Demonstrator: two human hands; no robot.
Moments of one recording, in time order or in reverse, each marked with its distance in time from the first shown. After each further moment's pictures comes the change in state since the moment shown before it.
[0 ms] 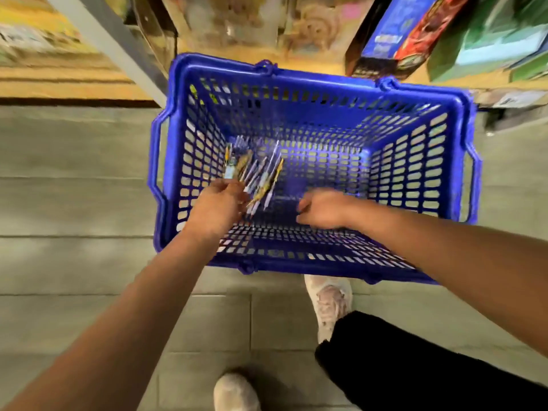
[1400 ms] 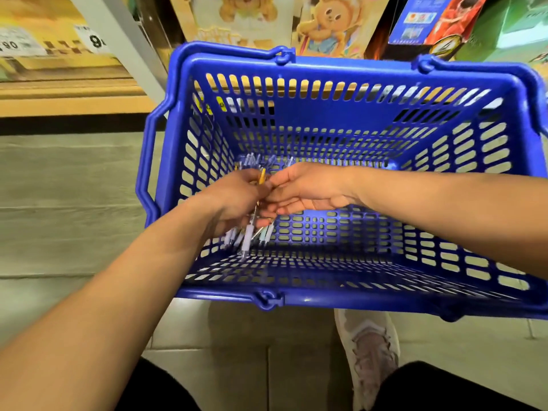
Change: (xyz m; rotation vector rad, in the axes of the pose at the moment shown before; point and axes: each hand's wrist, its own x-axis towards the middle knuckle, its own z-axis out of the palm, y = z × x) left_hand 0.081 -0.007 0.006 0.260 -0.345 0.087; right_hand 0.113 -0.012 0.004 1.039 -0.362 -0.357
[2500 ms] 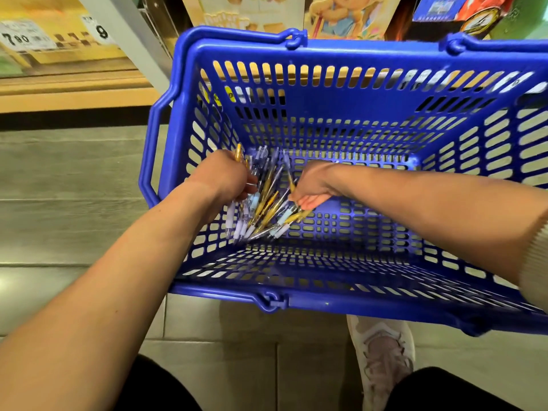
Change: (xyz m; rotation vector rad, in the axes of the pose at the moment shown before) left_hand 0.007 0.004 -0.025 0.233 0.338 0.071; right_hand 0.054 0.014 -0.024 -0.561 0.402 0.369
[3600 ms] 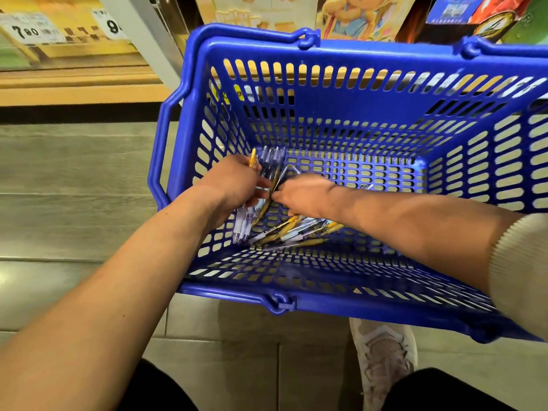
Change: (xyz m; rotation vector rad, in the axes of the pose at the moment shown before) left_hand -0.003 -0.003 0.003 -0.175 -0.079 -0.039; right_hand 0.002 -0.005 0.035 -1.296 0.227 -0.665
